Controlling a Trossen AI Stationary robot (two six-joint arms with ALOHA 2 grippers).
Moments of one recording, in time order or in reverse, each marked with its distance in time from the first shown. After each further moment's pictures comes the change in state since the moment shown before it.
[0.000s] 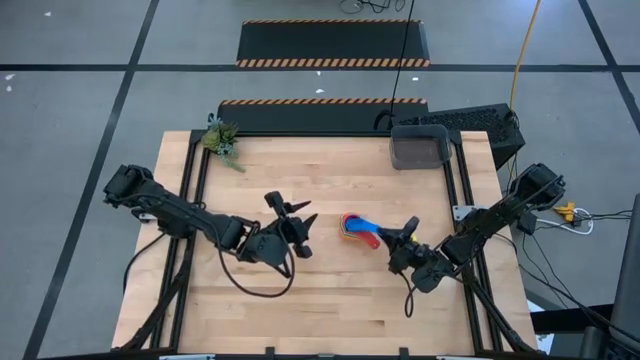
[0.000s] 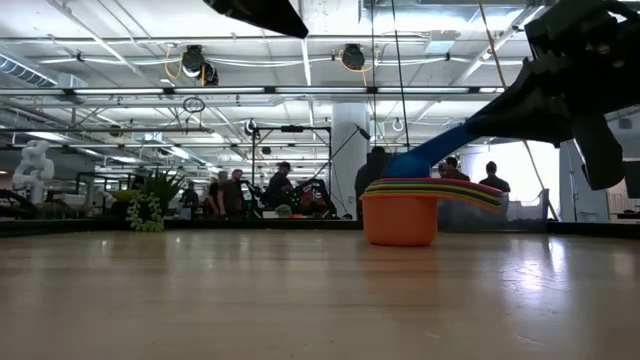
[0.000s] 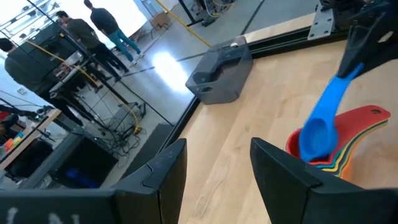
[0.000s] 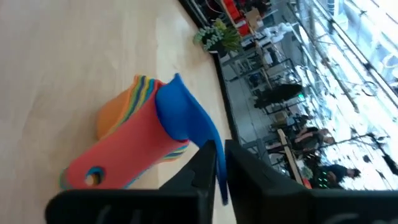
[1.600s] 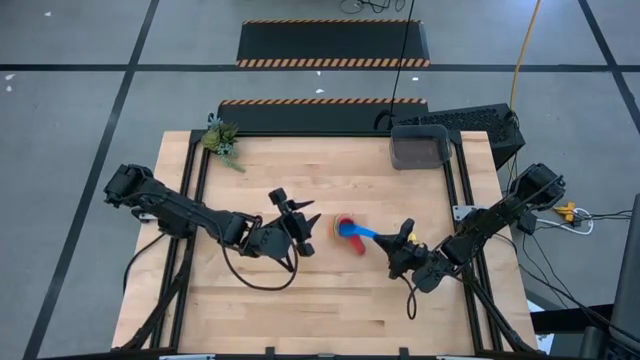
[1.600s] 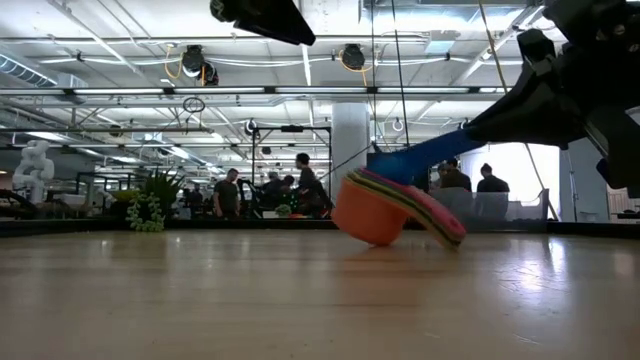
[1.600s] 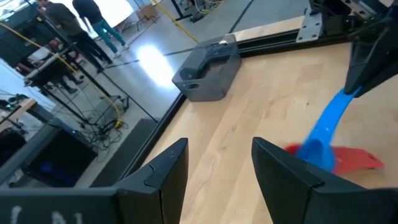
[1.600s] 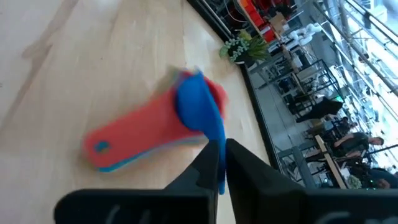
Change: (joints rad) left arm 0.036 0.000 0.000 0.000 0.098 -0.058; right arm 0.002 -0.001 0.000 0.030 -0.127 0.085
